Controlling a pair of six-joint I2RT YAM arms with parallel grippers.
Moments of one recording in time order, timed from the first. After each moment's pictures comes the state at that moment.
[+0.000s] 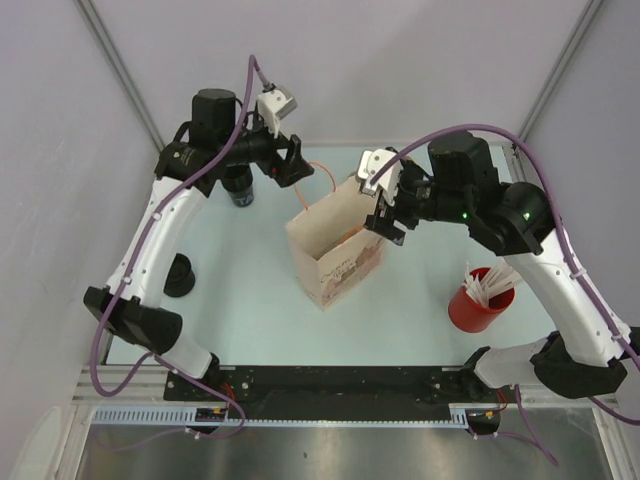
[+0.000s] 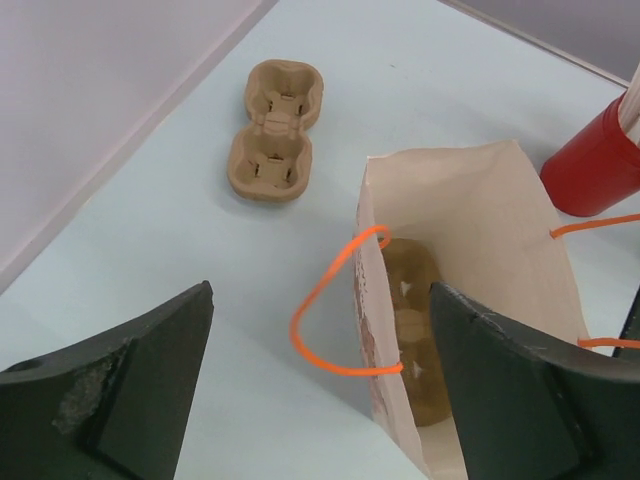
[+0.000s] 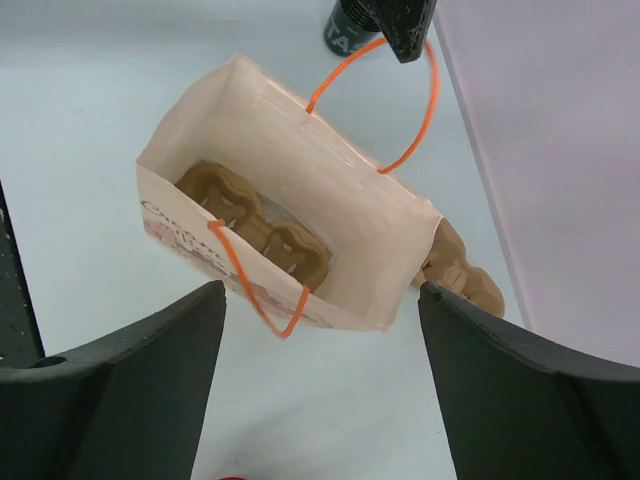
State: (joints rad) left arm -0.36 1.57 1.87 -0.75 0.59 0.25; right arm 0.77 1.32 1.88 -1.05 -0.24 -0.61
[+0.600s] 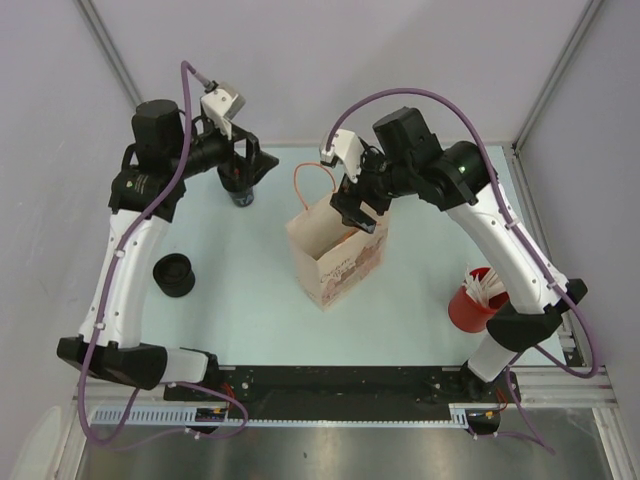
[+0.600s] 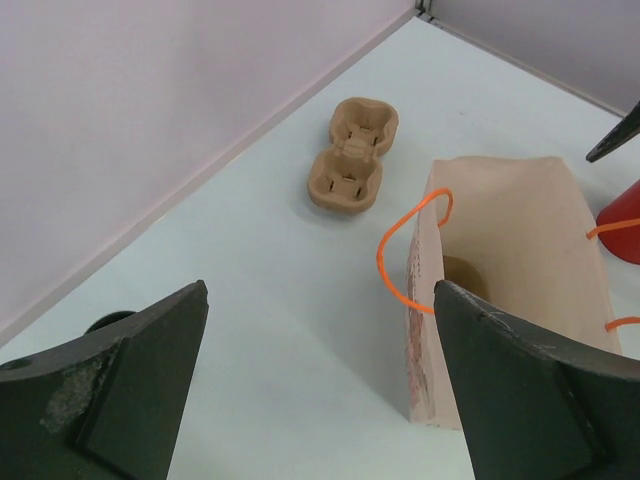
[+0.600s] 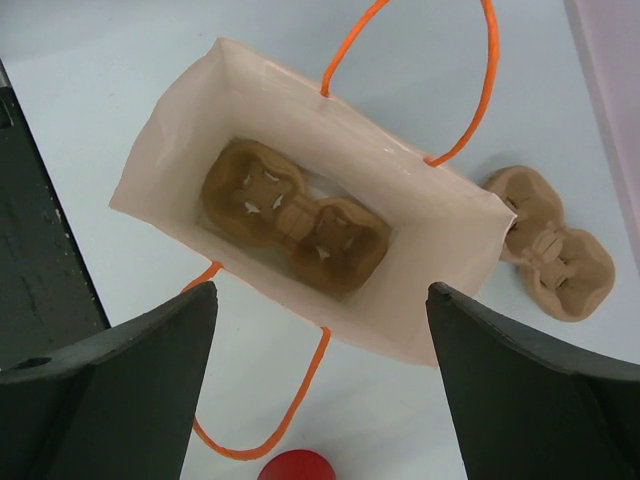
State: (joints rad) left arm -0.20 1.35 1.73 -0.65 0.59 0.21; right arm 0.75 1.66 2.19 -1.24 -0.25 -0.47
